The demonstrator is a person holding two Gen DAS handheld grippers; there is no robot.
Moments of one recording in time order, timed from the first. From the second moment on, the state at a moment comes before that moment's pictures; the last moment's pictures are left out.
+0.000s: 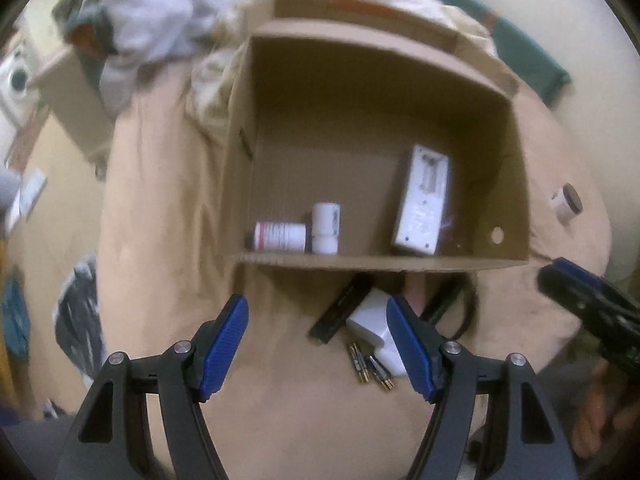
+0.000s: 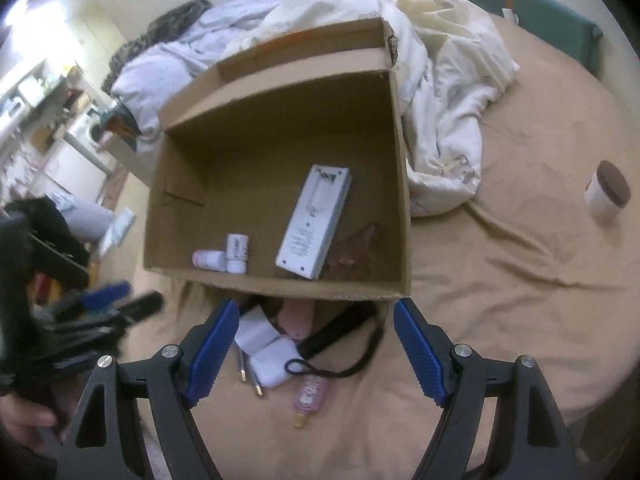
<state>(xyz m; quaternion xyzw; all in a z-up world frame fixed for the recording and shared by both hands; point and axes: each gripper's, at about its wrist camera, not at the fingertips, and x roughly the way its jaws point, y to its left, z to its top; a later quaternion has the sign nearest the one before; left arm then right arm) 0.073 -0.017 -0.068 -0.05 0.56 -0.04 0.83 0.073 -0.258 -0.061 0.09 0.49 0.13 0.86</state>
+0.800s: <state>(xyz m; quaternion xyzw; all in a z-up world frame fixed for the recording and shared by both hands) 0.080 -0.015 -0.115 -0.02 0.62 -0.01 0.78 0.091 -0.255 -0.083 0.16 0.54 0.14 0.81</state>
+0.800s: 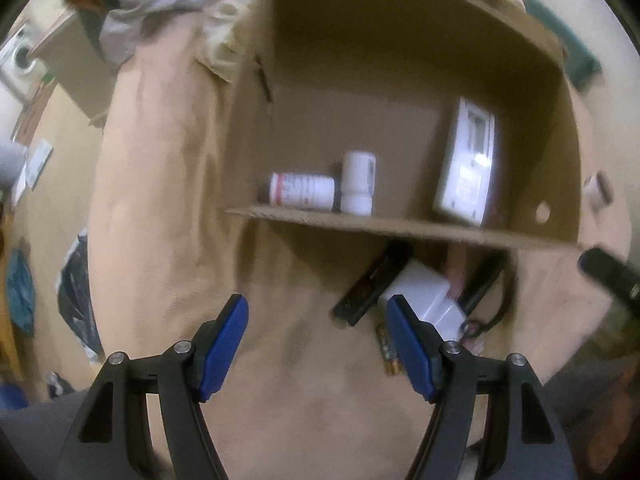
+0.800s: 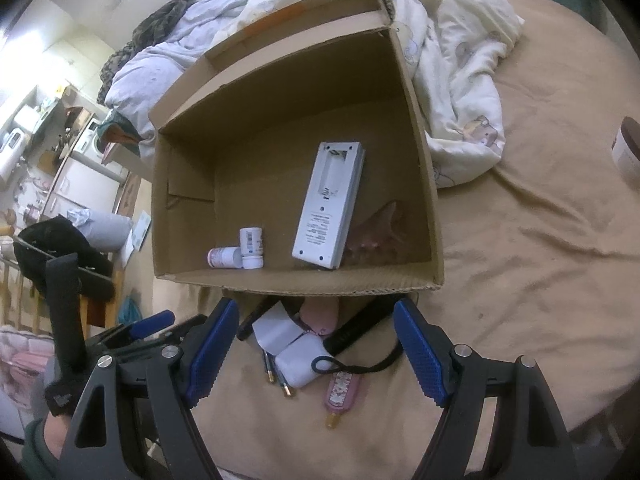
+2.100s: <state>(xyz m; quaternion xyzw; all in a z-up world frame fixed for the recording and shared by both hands) 0.072 -0.028 -0.163 -0.10 0.69 -0.05 0.71 0.088 -0.247 -0.110 0.10 0.60 0.13 0.78</state>
